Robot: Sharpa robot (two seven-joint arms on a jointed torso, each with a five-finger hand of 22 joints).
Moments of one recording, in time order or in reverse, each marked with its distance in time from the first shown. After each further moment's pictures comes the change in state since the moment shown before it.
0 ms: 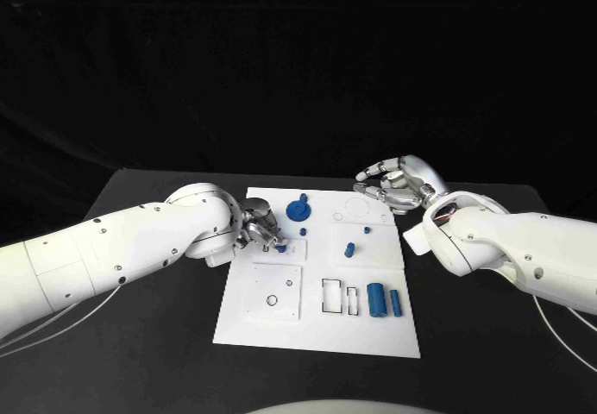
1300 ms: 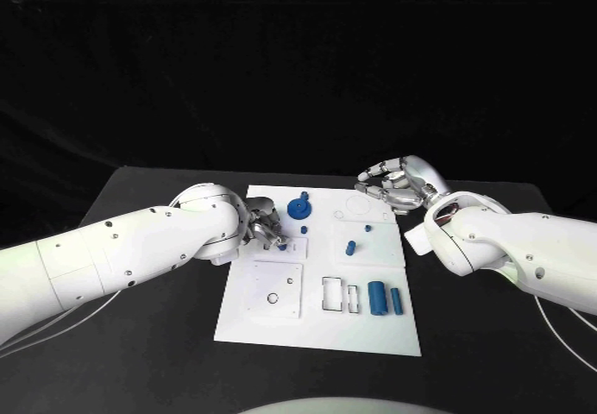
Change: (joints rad) left arm -0.013 0.019 0.002 0.000 -0.108 -0.017 -0.007; left_hand -0.023 -0.022 0.000 0.000 0.049 0.019 -0.005 -0.001 0.116 0.020 -0.005 0.018 0.027 0.000 -0.007 0.004 0.000 0.000 0.001 -0.001 0.000 -0.004; right arm -0.006 0.001 0.000 -0.005 0.006 0.004 0.000; right_hand -0.004 0.004 -0.003 0.003 0.004 0.000 0.000 0.000 0.002 0.000 0.000 0.000 0.000 0.000 0.000 -0.004 0.001 0.000 0.000 0.000 0.000 -0.001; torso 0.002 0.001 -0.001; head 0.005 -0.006
